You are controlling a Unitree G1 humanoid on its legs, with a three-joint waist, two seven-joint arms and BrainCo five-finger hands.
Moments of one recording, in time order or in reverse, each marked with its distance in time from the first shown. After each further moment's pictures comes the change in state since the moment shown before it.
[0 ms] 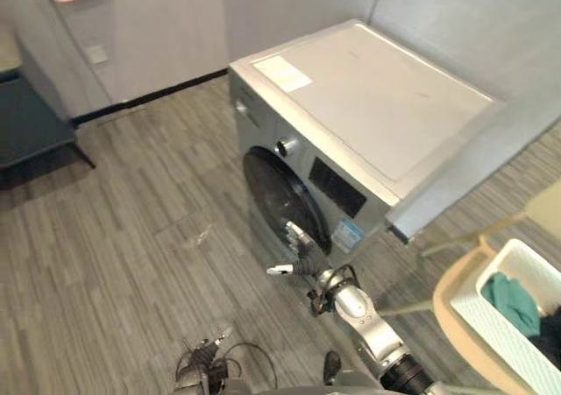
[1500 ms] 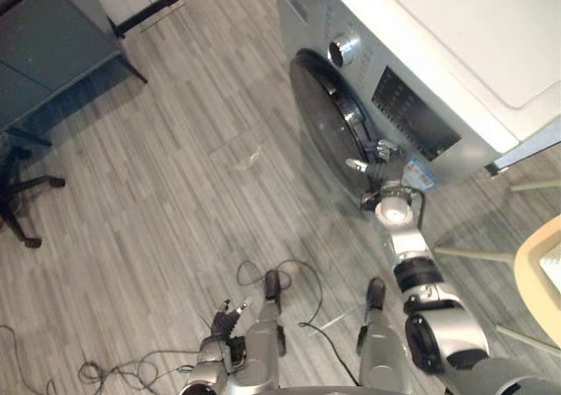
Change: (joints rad) left arm -0.020 -0.063 -0.192 -0.204 -0.069 -0.047 0.065; right arm -0.604 -0.058 -0.576 0.500 -0.171 0.049 -0.380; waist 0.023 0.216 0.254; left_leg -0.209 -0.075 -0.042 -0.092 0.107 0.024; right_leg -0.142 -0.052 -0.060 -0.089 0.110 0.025
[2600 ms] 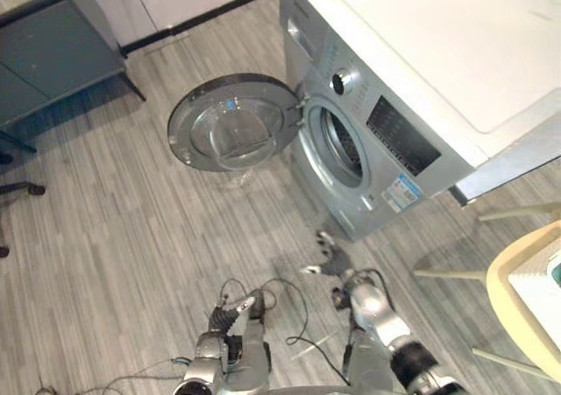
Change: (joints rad) left arm 0.010 0.063 -0.074 -0.156 0.101 0.032 -0.007; right arm 0.633 -0.008 0.349 -0.216 0.027 -0.012 0.286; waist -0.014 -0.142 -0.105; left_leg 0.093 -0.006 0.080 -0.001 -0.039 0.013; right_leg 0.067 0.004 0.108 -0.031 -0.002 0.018
